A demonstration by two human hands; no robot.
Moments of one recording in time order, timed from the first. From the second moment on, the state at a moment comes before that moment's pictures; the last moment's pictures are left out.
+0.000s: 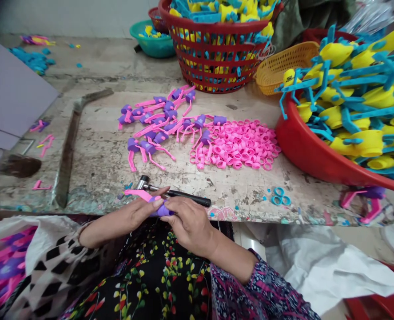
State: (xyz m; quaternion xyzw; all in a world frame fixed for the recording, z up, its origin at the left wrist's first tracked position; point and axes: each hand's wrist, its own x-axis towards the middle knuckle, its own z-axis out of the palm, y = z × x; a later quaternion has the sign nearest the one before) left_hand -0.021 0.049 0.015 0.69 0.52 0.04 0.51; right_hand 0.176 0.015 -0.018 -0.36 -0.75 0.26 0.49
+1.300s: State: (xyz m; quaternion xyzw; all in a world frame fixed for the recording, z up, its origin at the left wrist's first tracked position) left_hand 0.002 0.034 -0.013 0.48 0.54 0.14 0.68; right_hand 0.275 0.068 -0.051 -0.64 -0.56 0.33 0.42
